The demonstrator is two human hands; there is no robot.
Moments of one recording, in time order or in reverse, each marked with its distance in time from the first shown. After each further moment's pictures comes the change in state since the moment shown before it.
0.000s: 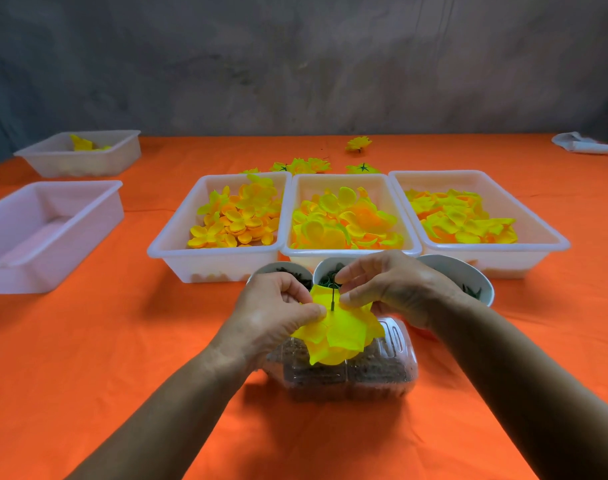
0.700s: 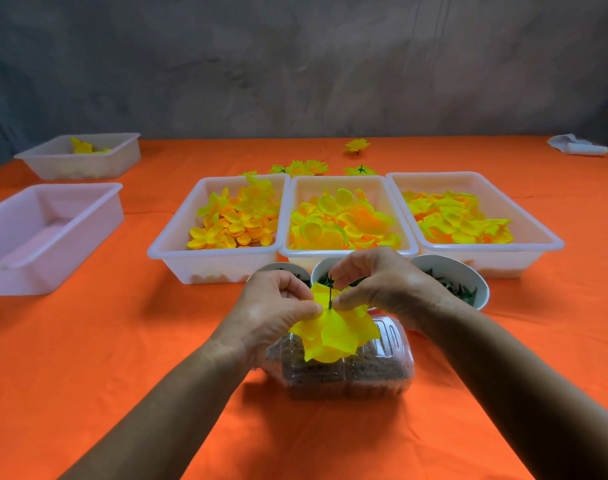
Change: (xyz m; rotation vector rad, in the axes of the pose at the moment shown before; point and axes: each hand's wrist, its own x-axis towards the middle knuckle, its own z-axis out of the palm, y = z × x) left_hand 0.000 0.007 0.001 -0.118 -0.028 -0.031; right_hand -0.006 -0.004 0.008 -0.118 0.056 -0.144
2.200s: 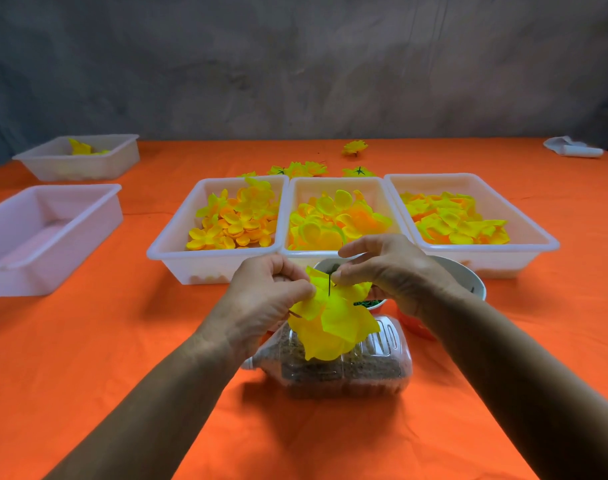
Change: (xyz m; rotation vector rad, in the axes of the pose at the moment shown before) left_hand -0.006 0.017 -0.007 -0.044 0.053 0.049; right_hand 0.002 -0.009 -0.007 0.203 0.087 0.040
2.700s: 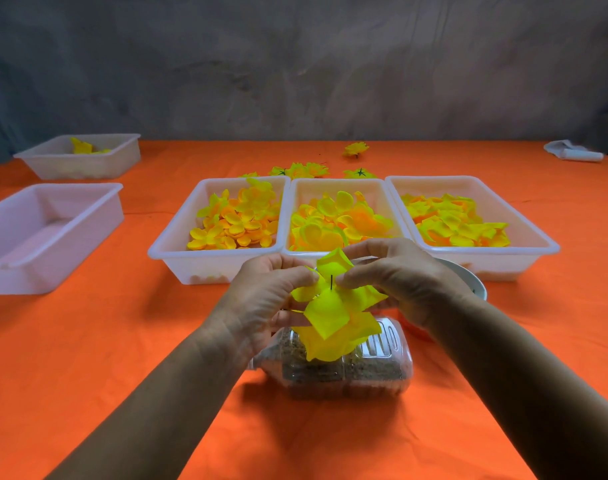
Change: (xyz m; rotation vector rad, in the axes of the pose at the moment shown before) left_hand 0.006 0.001 0.000 -0.342 -0.107 -0.170; right_hand -0.010 -0.003 0.000 0.076 -0.051 0.036
